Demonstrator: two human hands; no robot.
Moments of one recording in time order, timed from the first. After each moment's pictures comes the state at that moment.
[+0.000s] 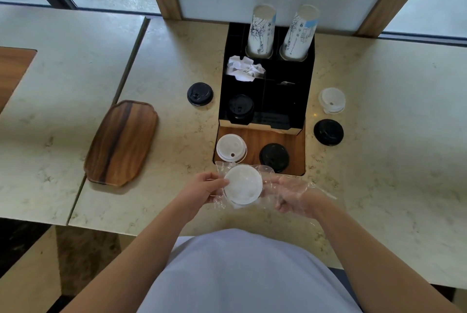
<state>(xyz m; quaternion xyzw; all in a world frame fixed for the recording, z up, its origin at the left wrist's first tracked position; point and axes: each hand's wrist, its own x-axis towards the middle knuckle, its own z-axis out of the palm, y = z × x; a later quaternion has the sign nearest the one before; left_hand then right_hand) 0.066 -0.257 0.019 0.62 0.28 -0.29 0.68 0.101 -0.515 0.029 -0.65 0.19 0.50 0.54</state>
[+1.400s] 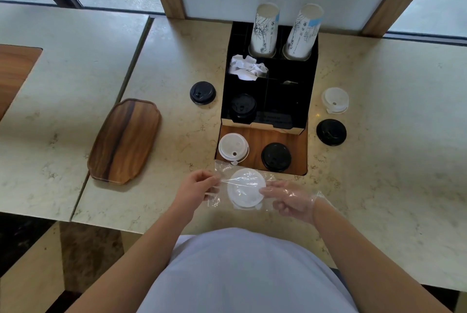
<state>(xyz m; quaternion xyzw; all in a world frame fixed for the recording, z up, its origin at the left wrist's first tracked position) 0.055 -0.247 0.010 0.67 0.31 -0.20 0.64 0.086 -0.520 0.018 -0.60 0.17 0.49 0.60</state>
